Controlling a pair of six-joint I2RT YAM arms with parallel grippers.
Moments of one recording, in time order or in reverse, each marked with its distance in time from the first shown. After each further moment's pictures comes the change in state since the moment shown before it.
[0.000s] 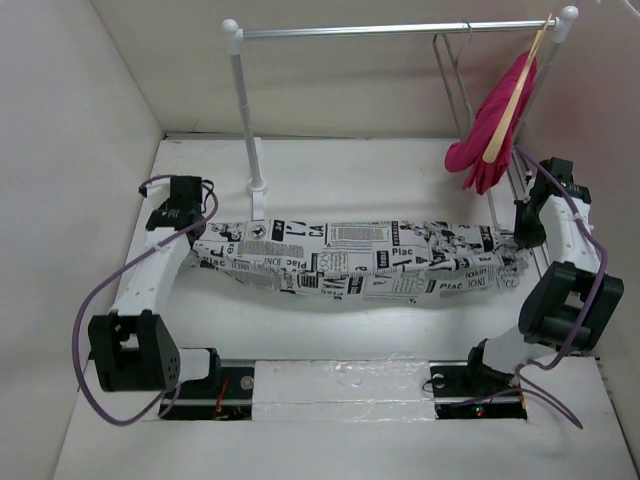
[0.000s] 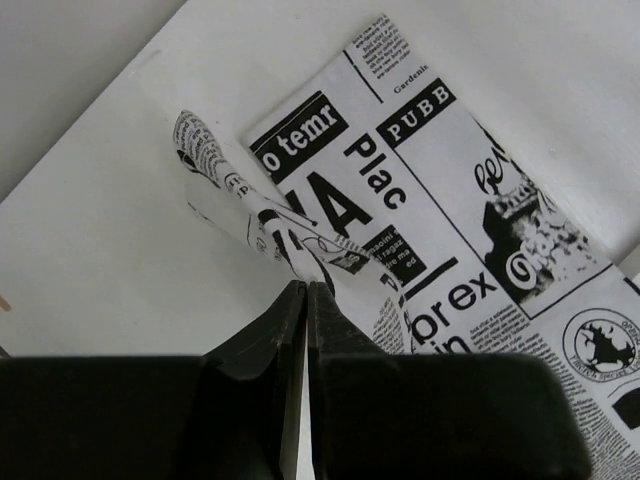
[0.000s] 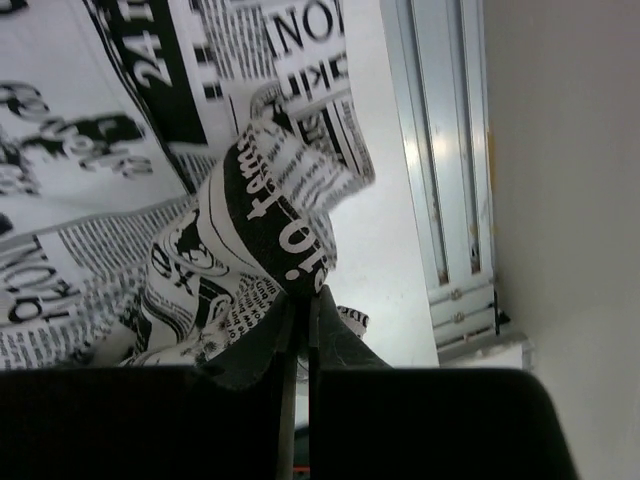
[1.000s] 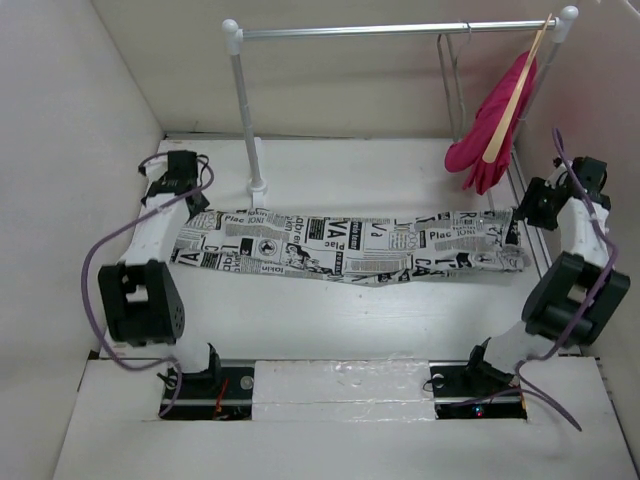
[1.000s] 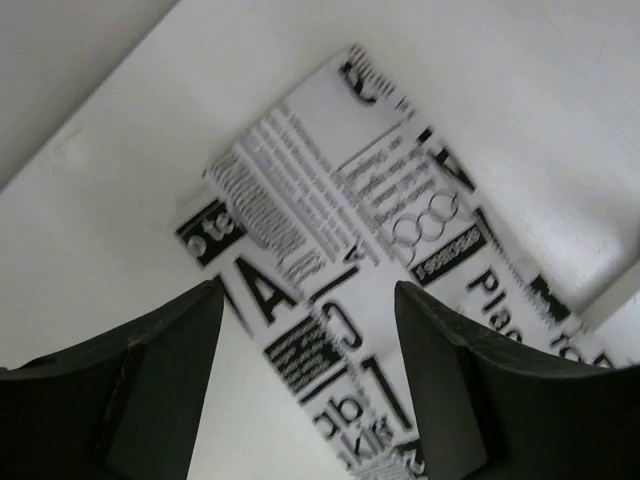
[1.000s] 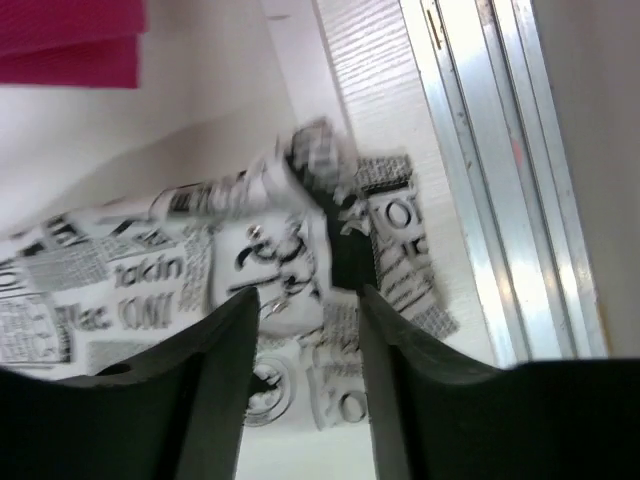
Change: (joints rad) left arm 0.036 0.427 0.359 0.026 0.042 0.005; right arm -0.137 0.187 0.094 0.295 -0.417 0.092
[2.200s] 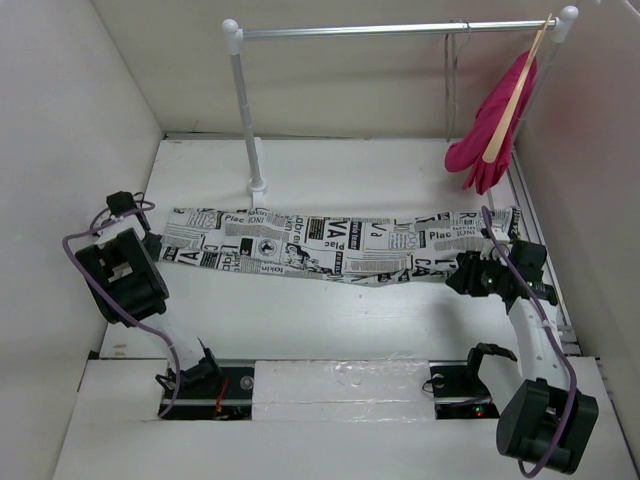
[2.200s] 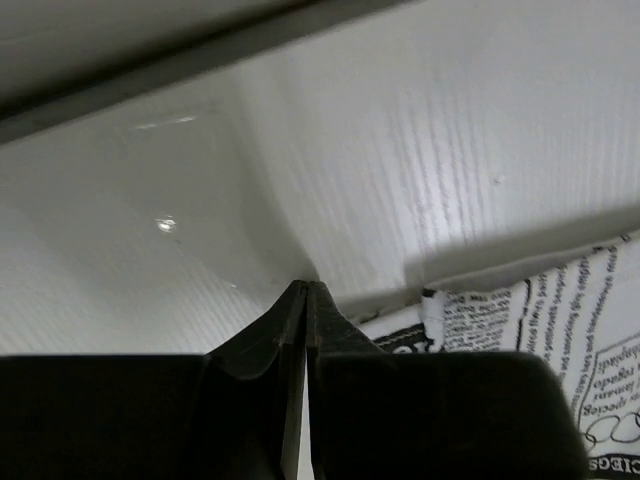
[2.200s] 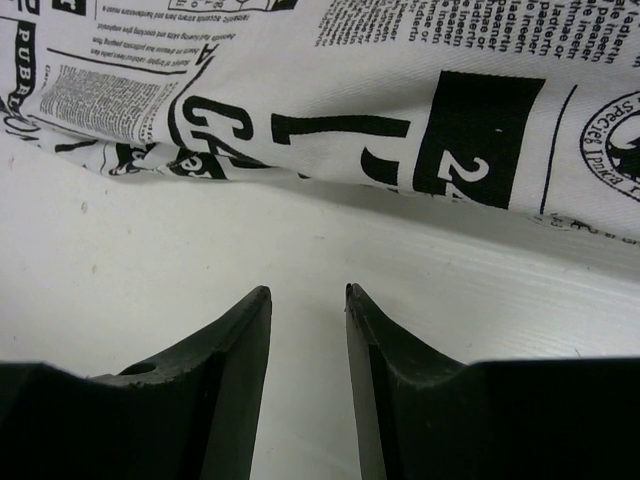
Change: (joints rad) left arm 0.460 0.113 -0.251 0.211 0.317 -0.134; right arm 0.197 -0.803 -0.855 0.132 -0.375 -0.046
